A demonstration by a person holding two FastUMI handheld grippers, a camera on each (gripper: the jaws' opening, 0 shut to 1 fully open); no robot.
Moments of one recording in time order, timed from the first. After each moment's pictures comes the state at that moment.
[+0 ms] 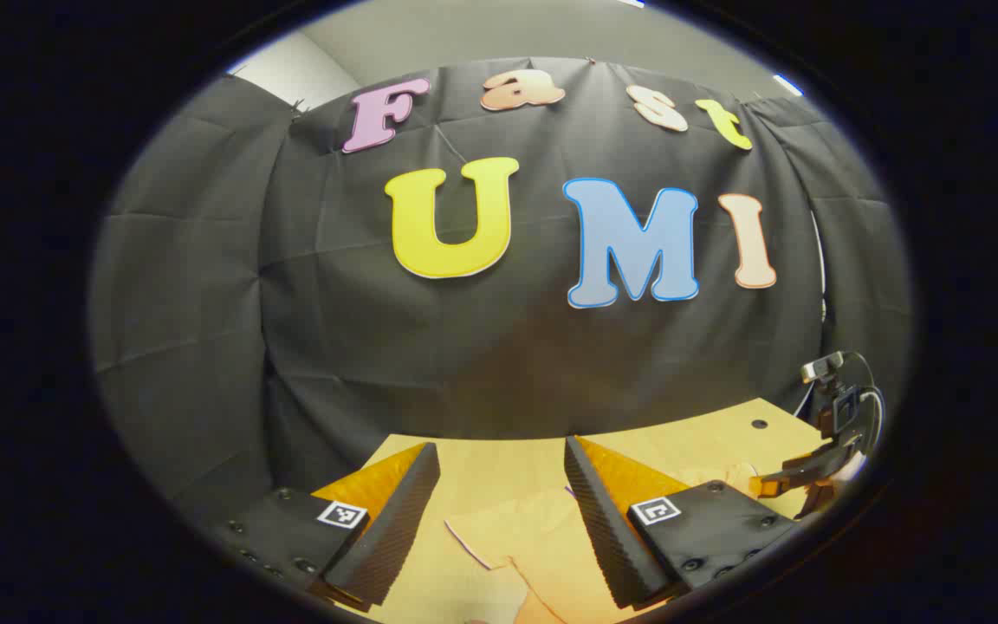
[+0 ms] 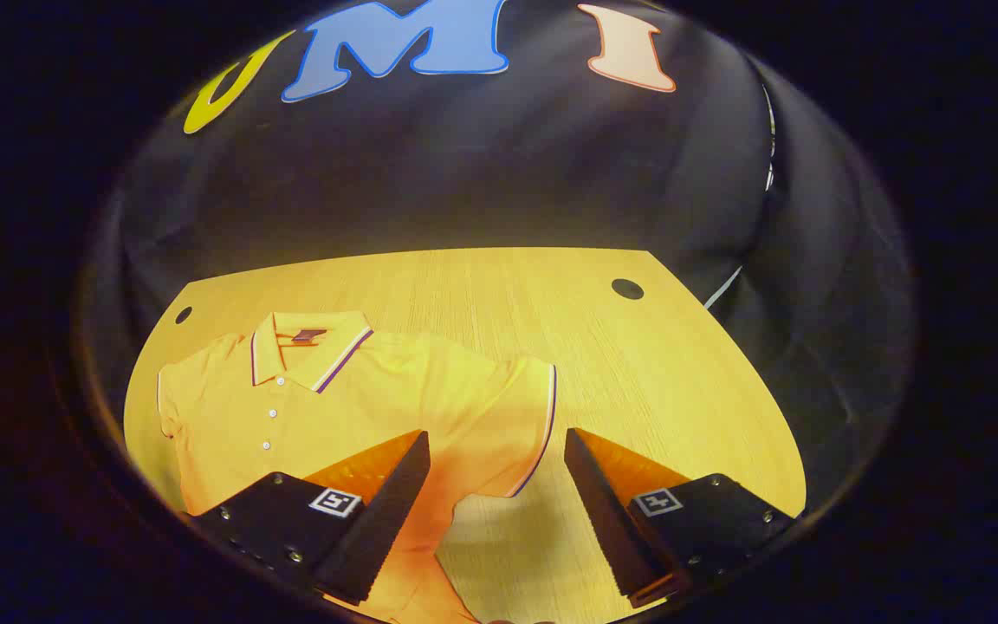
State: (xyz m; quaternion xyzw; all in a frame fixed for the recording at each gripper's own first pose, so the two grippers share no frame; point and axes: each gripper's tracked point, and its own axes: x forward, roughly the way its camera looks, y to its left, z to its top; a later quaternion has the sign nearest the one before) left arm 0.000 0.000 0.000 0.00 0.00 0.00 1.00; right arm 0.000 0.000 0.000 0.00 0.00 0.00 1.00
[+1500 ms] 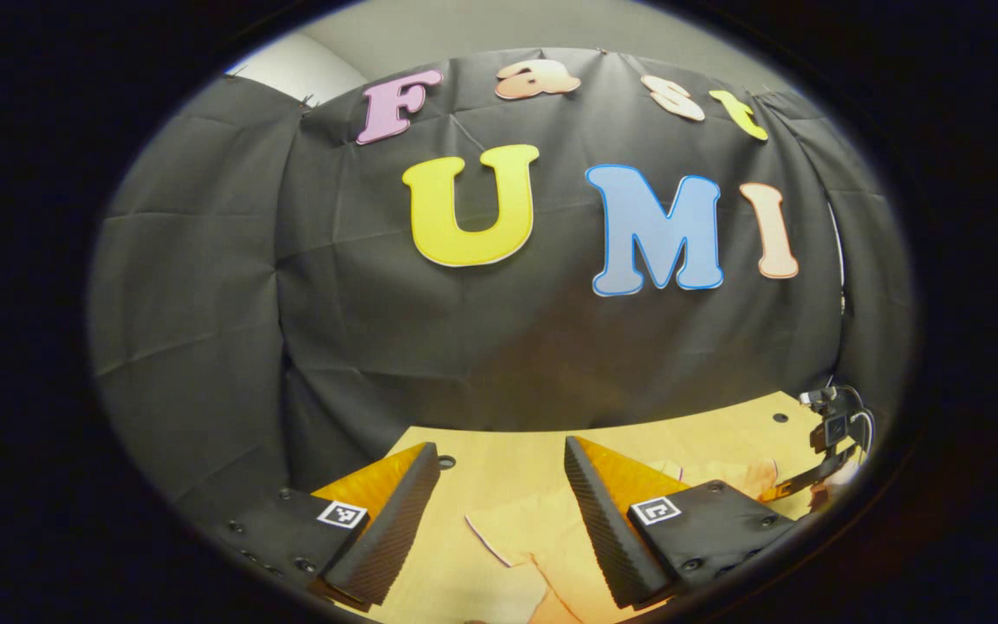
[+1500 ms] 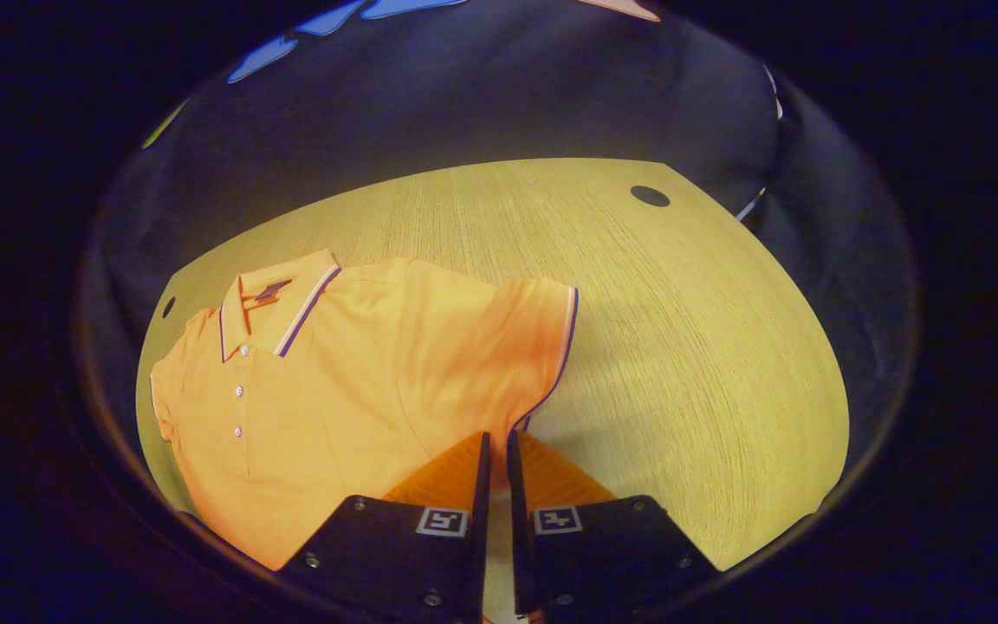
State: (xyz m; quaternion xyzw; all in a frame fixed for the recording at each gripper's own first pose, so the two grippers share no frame) left arm 0.008 0.021 -0.008 0.00 0.02 0.03 1.00; right arm 0.045 0.002 -0.032 0.04 0.10 0.02 0.99
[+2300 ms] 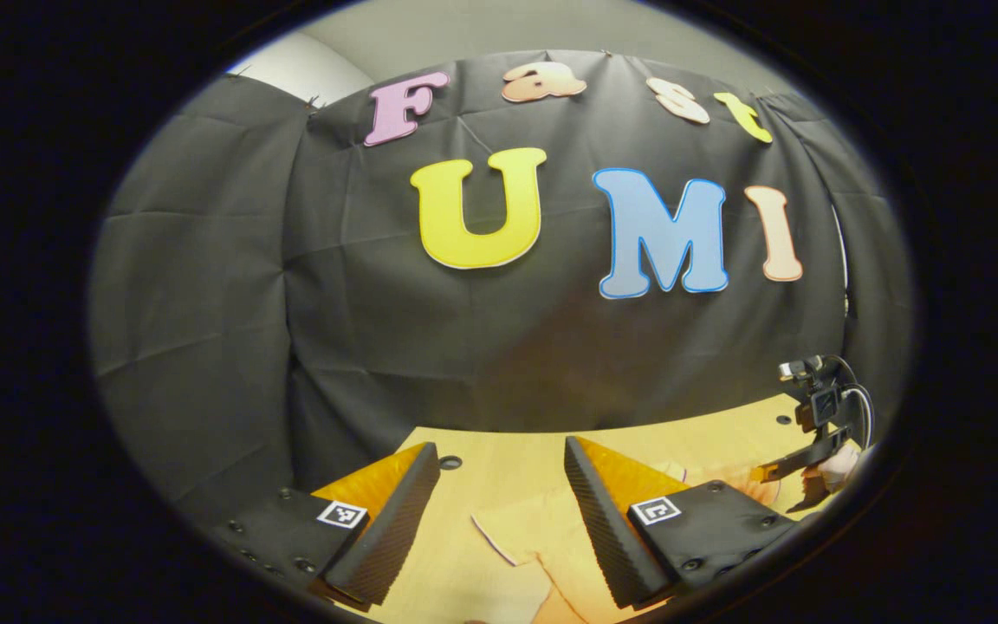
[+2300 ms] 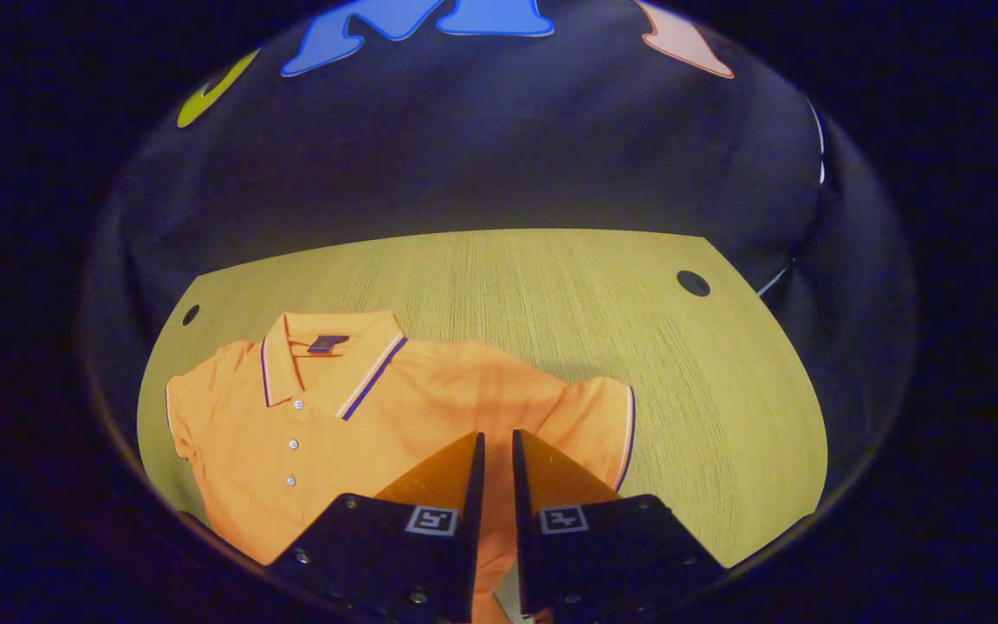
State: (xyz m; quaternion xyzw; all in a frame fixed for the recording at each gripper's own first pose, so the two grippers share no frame) left arm 0.001 0.030 -0.006 0.00 0.01 0.04 1.00; right arm 0.042 0.040 0.038 0.00 0.04 0.03 1.00
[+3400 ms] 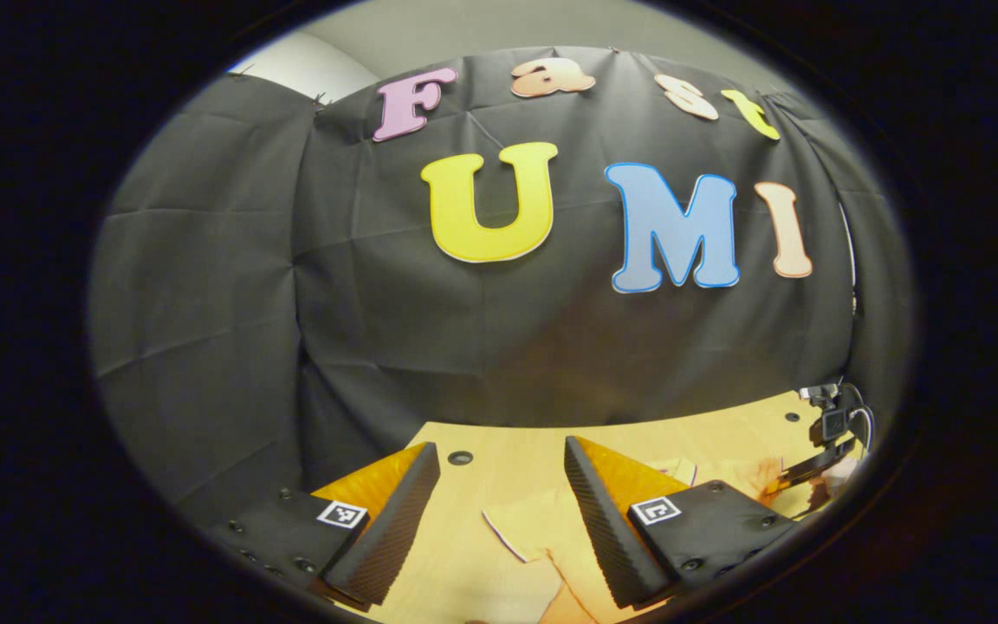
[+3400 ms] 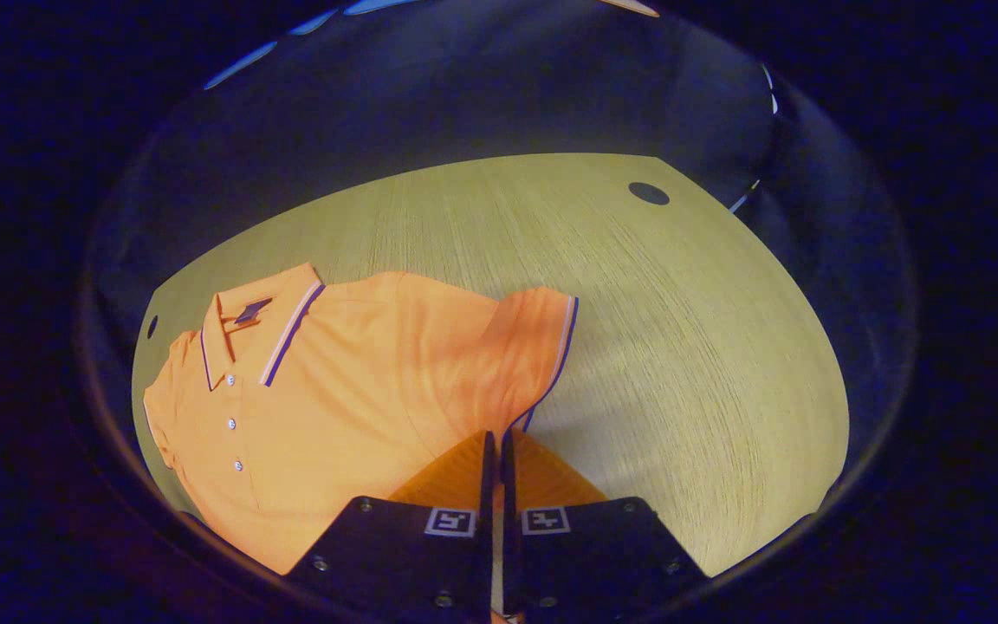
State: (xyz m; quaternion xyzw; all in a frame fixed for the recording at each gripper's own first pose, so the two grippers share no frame) left arm 0.002 0.044 -0.013 0.00 0.02 0.05 1.00; right arm 0.060 0.010 -0.013 0.05 0.11 0.00 0.99
